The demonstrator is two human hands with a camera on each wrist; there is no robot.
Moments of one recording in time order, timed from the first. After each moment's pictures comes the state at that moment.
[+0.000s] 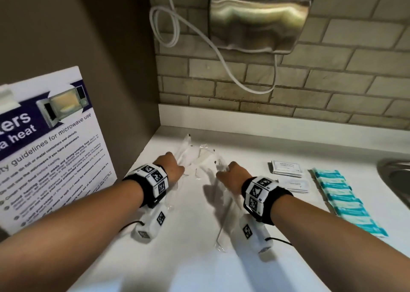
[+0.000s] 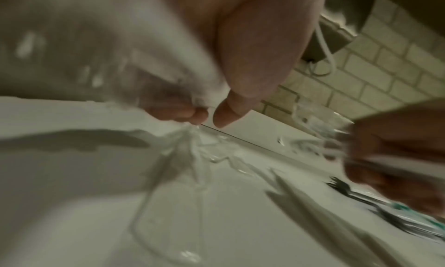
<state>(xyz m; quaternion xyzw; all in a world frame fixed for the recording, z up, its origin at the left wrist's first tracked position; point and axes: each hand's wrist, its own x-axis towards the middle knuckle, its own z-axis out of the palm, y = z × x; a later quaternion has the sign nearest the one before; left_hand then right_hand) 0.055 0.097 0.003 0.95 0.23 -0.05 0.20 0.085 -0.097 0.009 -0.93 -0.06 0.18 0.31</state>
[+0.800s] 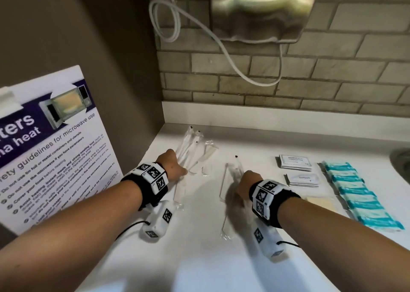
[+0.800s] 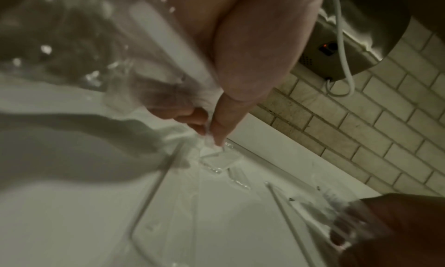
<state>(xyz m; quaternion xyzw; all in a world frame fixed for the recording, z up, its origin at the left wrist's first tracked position) 0.051 0.112 0.001 0.93 0.23 -0.06 0.27 0.086 -0.104 -0.017 -0.98 -0.01 0.19 0.10</state>
